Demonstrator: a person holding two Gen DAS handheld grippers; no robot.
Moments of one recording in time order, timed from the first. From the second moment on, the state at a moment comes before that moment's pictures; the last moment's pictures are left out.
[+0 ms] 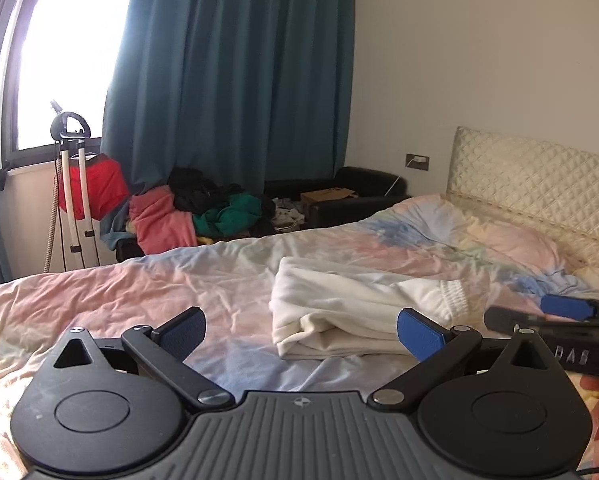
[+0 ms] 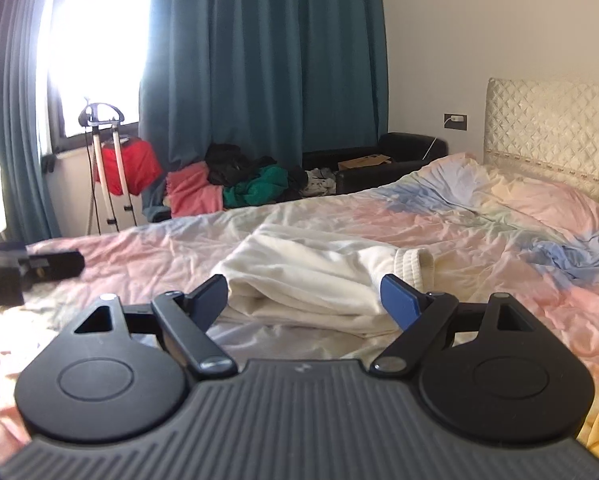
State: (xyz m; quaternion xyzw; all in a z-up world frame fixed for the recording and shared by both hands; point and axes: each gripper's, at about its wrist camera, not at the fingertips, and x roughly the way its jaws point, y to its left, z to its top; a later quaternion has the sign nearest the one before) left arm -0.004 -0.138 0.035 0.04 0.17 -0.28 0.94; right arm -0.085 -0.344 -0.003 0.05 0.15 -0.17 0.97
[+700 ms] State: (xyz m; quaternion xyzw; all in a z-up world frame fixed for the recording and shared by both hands) left arm -0.010 -0.145 0.017 0.05 0.17 -0.28 0.95; right arm -0.076 -0.337 -0.027 0.05 0.15 -0.18 0.97
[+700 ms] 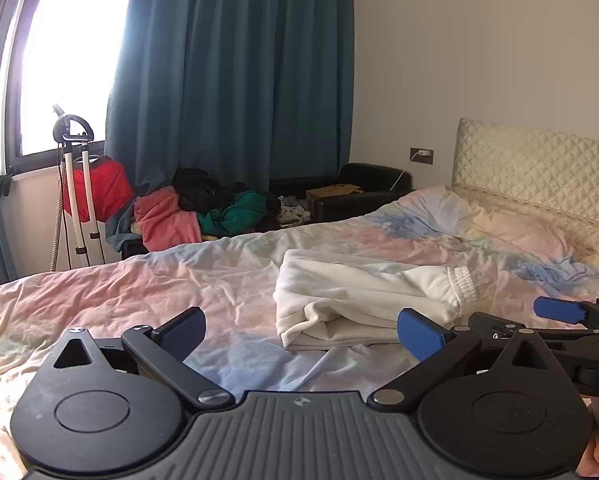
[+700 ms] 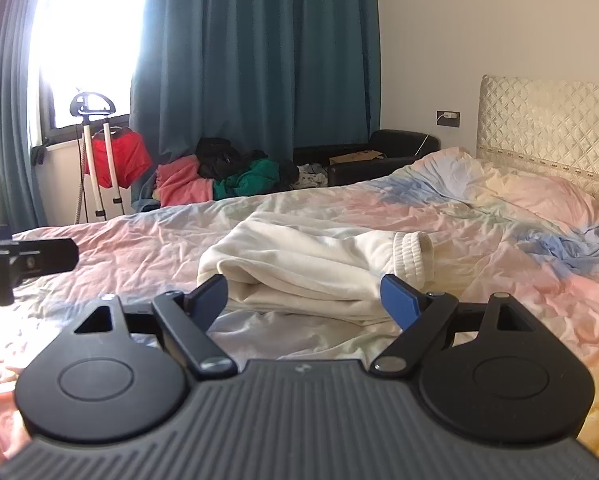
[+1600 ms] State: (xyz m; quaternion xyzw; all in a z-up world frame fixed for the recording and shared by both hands) left arm -0.015 -0.138 0.021 0.06 0.16 -0.27 0.95; right arm -0.075 -0.334 -0.028 0.05 0.16 -0.18 0.97
